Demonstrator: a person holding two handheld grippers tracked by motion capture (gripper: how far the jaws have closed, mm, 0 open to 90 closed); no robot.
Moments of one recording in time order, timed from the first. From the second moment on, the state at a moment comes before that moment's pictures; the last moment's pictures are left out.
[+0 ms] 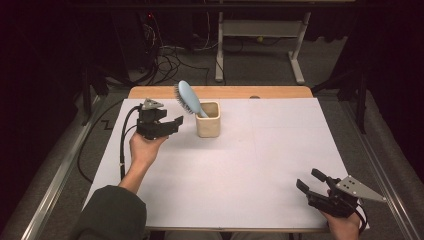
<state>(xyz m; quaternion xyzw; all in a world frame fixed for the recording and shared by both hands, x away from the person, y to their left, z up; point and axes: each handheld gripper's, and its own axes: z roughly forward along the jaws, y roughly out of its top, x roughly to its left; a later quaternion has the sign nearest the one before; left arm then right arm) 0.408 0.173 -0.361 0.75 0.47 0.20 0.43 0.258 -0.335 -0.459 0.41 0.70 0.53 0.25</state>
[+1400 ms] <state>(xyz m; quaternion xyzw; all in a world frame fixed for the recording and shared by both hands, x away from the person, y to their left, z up) 0.386 0.191 -0.360 0.74 0.46 0.21 0.43 0.257 -0.335 -0.458 0.41 0.70 0.53 0.25</state>
